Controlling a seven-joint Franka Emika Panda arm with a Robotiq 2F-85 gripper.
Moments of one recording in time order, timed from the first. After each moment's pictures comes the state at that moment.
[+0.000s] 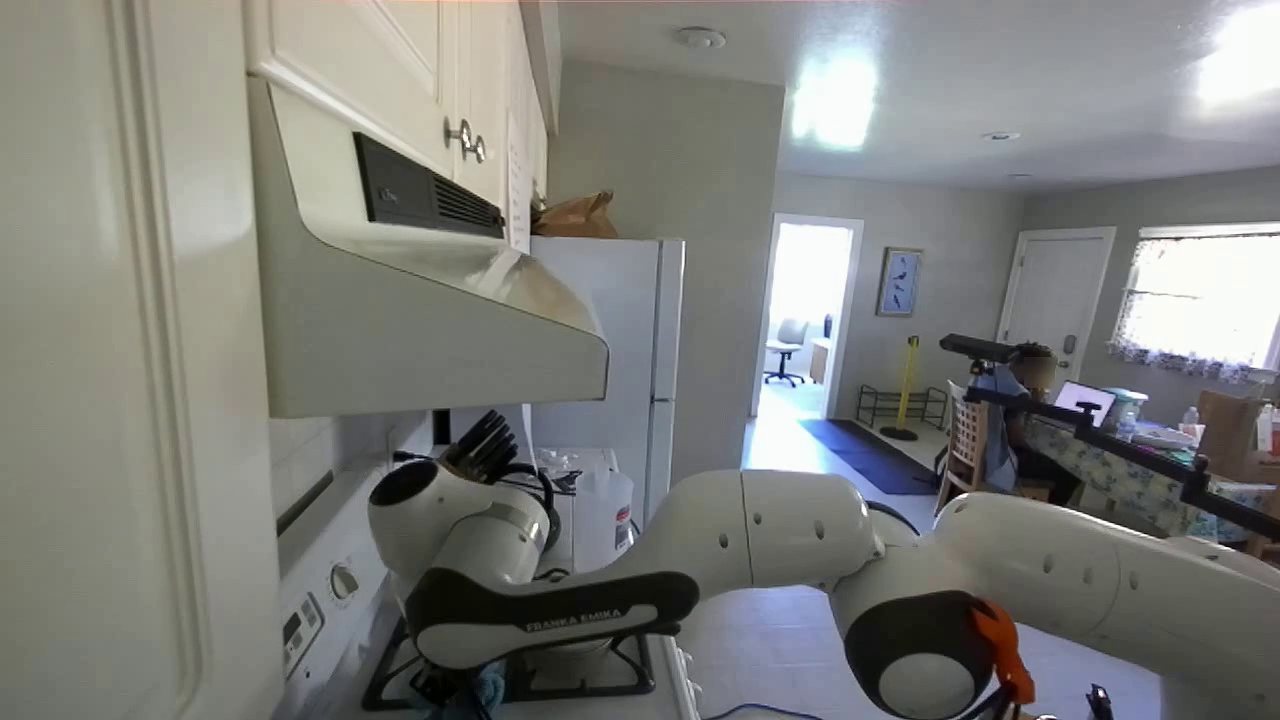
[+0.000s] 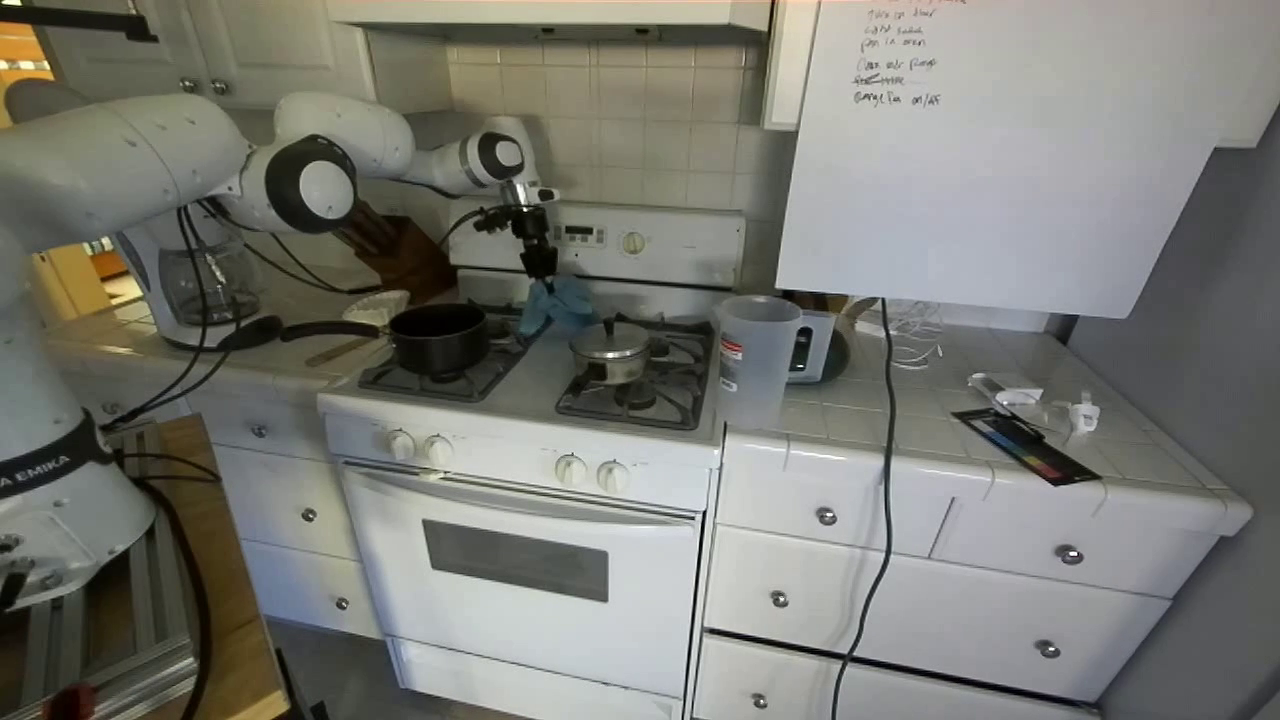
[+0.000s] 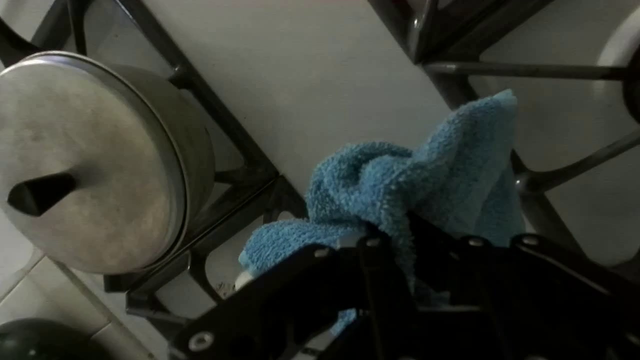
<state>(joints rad) 0.39 1.32 -0.12 -0.44 -0.20 1.71 0.46</state>
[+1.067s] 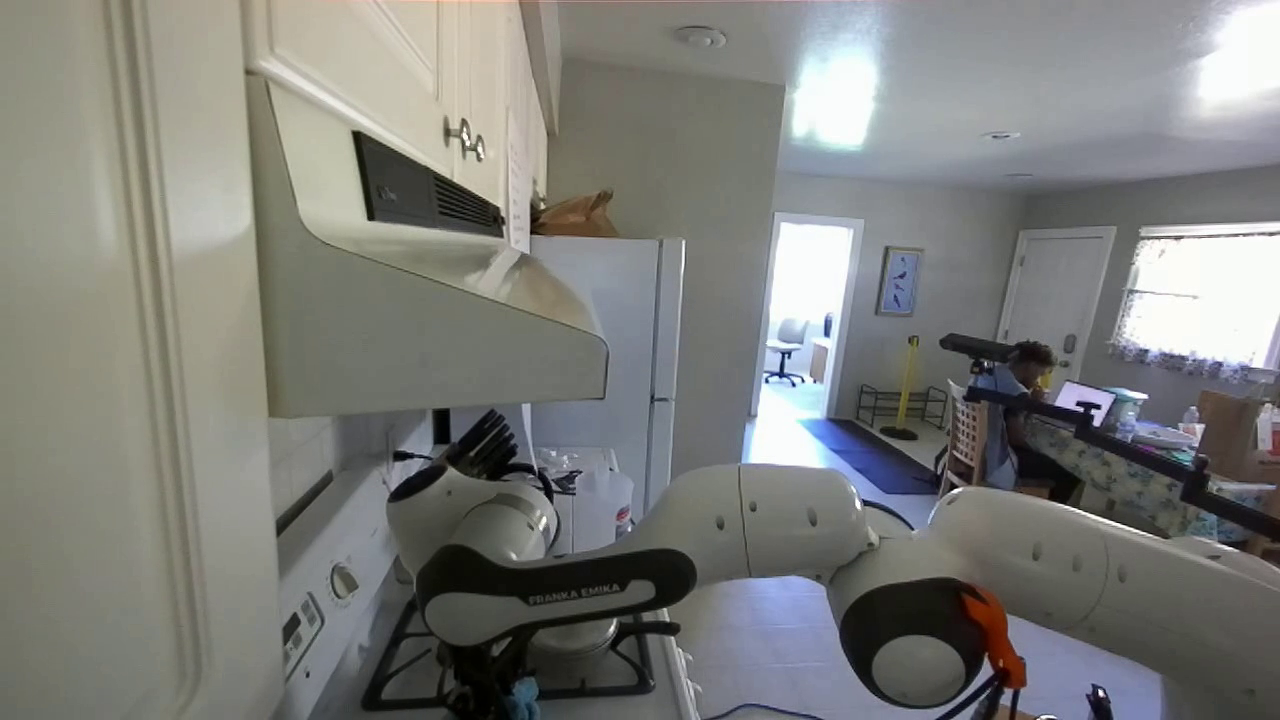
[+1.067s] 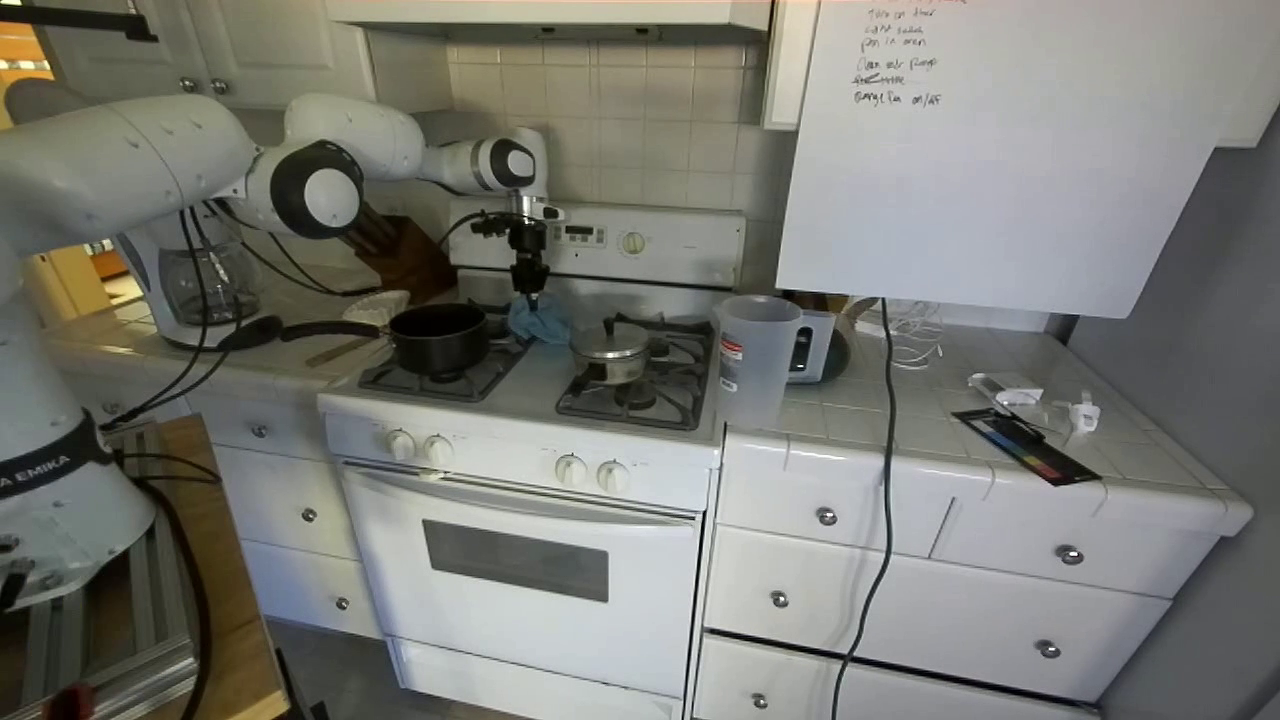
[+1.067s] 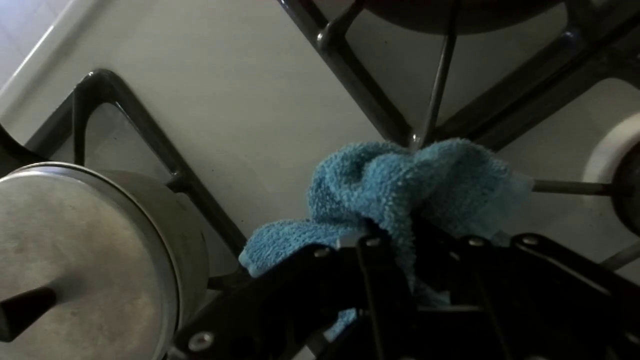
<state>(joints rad) 0.34 1.33 -0.06 -0.45 -0.13 1.55 0.41</state>
